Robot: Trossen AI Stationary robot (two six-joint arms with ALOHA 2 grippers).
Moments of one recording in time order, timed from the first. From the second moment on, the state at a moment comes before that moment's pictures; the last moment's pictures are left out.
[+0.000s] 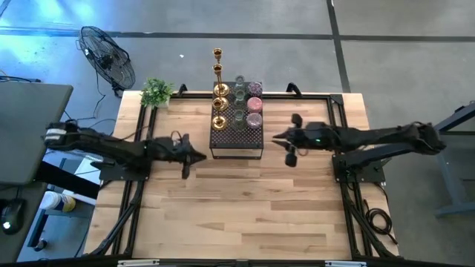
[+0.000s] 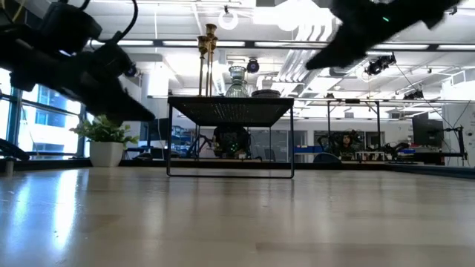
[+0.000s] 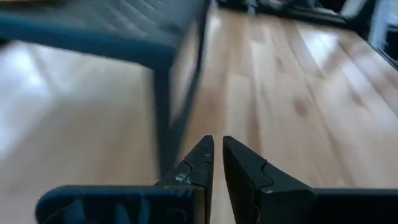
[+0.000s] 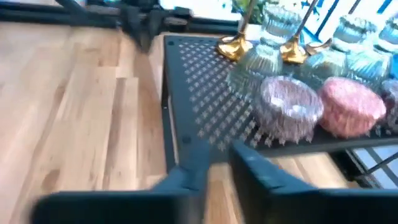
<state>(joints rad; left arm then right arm) 0.04 1.01 0.14 0.55 -0.03 -0.16 -0.07 1.02 0.63 -0.04 0.17 -0.08</state>
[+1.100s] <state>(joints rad) 0.48 0.03 0.02 0.02 0.13 -0.09 -0.31 0.02 0.01 0.12 -0.01 -0.07</state>
